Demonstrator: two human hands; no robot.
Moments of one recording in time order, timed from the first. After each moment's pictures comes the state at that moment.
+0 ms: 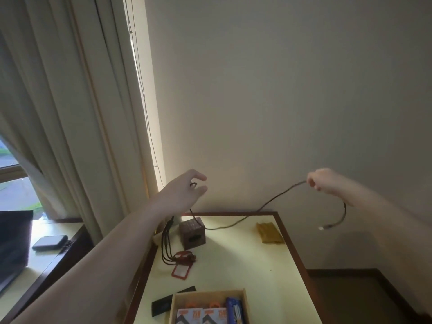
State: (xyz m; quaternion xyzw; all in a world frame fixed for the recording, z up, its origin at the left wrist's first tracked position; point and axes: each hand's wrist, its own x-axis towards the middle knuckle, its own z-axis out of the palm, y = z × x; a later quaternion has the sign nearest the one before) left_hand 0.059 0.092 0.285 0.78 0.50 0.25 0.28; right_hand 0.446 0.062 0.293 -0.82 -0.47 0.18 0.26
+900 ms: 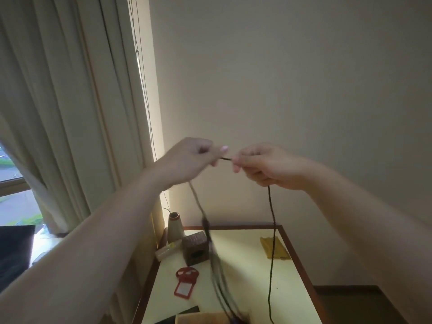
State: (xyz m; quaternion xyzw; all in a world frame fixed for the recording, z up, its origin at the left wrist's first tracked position) left_hand 0.062 0.096 0.388 0.83 0.38 0.35 0.22; right_hand 0.298 0.060 0.386 -0.45 -0.73 0.39 0.33
